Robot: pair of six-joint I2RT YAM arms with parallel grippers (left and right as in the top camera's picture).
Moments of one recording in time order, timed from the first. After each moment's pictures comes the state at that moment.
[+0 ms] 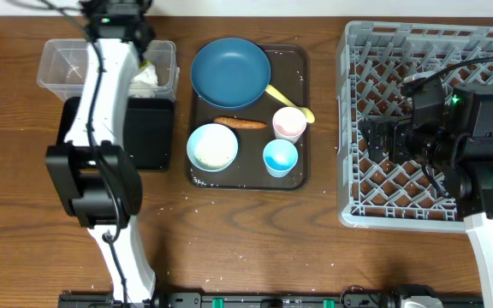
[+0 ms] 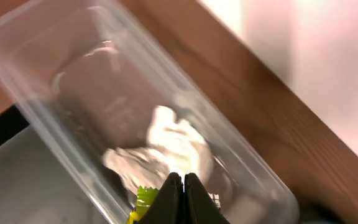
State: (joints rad) left arm 0.02 2.14 2.03 -0.86 -0.41 -0.78; right arm 0.03 1.15 1.21 -0.85 -0.29 -0.06
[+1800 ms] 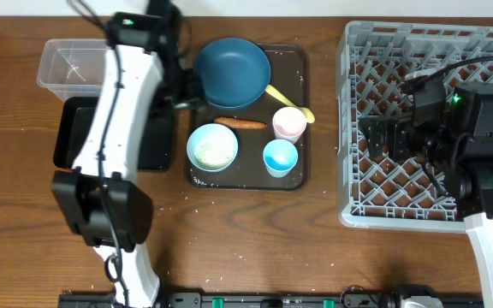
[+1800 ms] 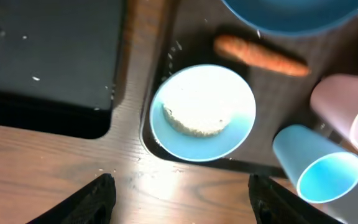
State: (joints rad) left arm -0.18 1.99 2.02 -1.54 0.07 -0.39; right arm 0.03 1.15 1.21 -0.82 -0.30 -0.05
